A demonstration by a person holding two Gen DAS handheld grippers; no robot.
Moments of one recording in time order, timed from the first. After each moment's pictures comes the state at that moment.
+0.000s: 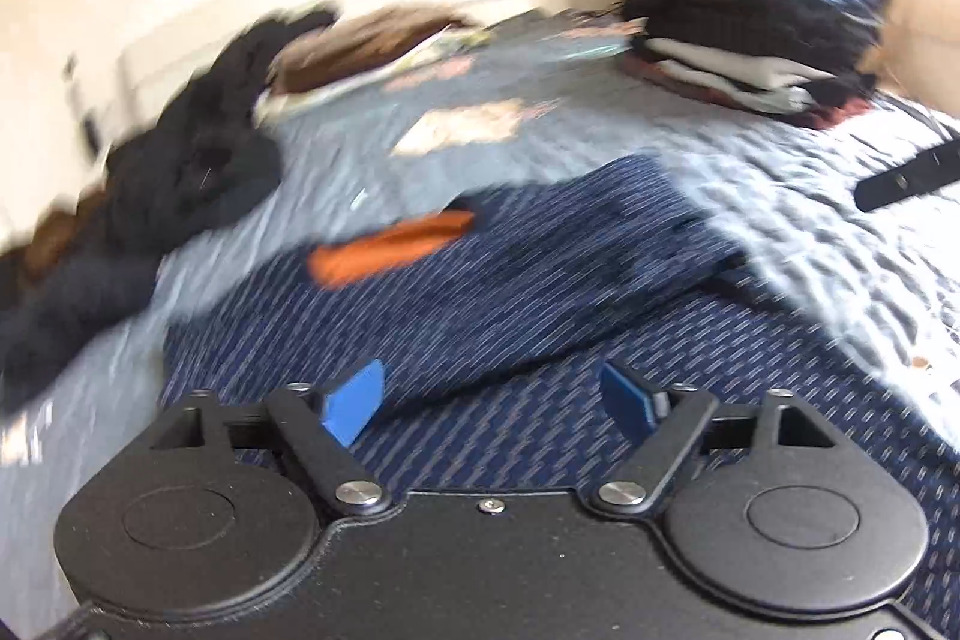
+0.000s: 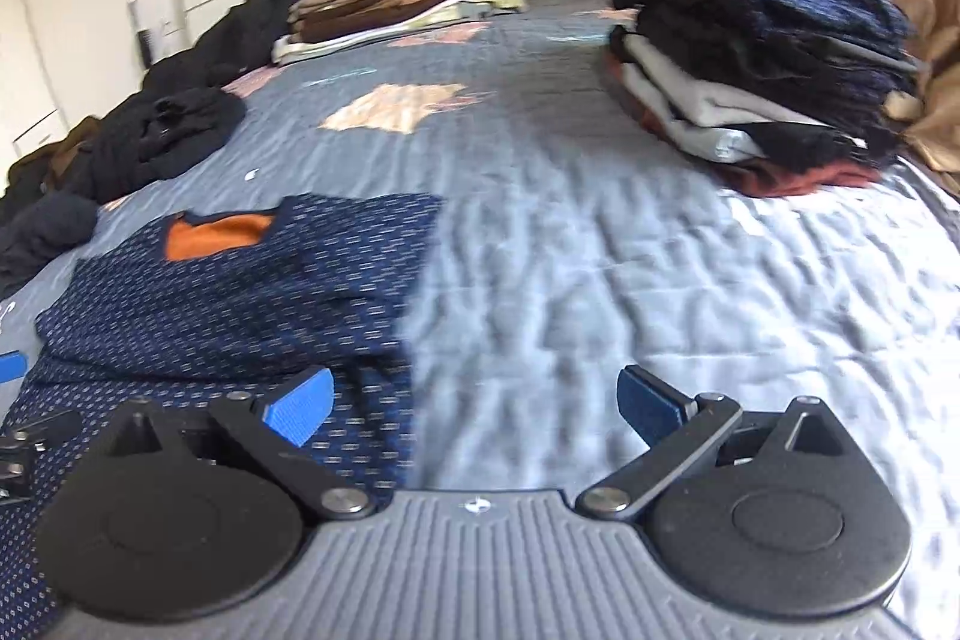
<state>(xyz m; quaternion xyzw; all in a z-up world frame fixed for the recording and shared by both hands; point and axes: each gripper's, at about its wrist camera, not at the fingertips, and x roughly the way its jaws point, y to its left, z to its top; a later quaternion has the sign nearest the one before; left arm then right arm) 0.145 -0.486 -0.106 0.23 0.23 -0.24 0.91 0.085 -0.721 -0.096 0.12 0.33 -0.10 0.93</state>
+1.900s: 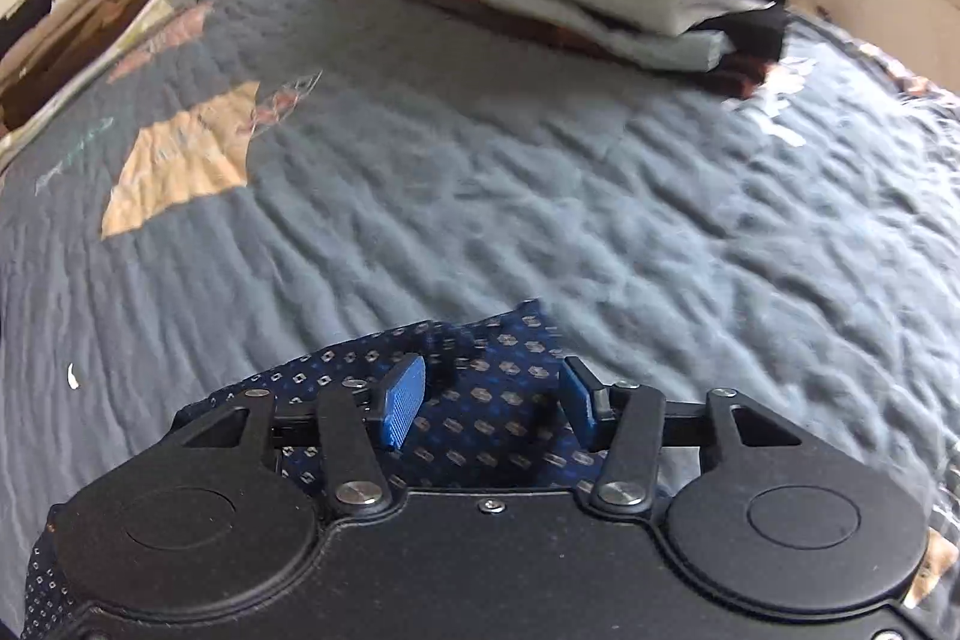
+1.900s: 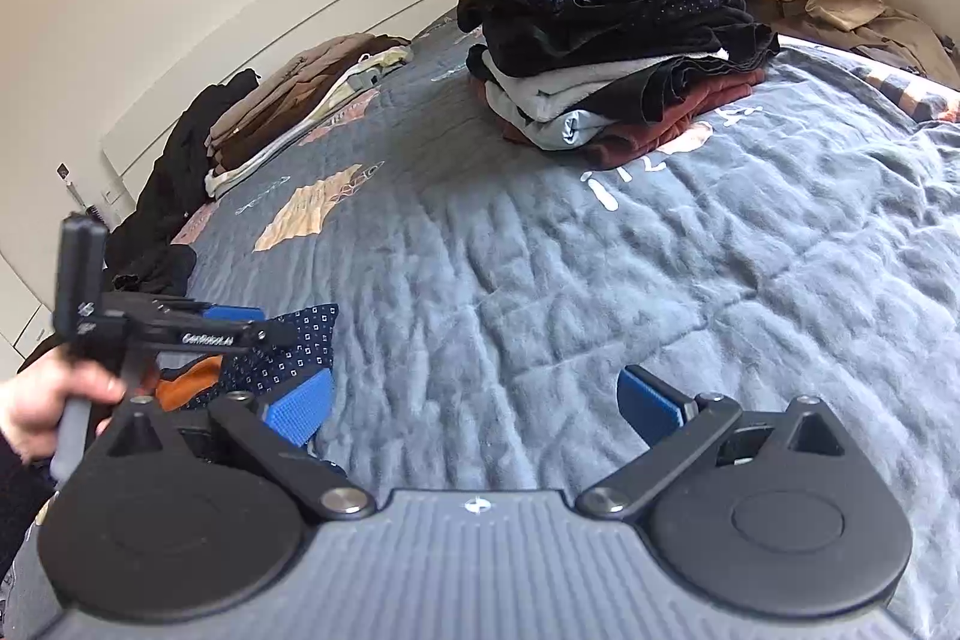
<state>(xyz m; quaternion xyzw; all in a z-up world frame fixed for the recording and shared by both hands) 0.346 -0.663 -0.129 0.28 0.40 -0.41 0.77 0.049 -0.808 -0.107 0.29 0.27 -0.14 0.91</state>
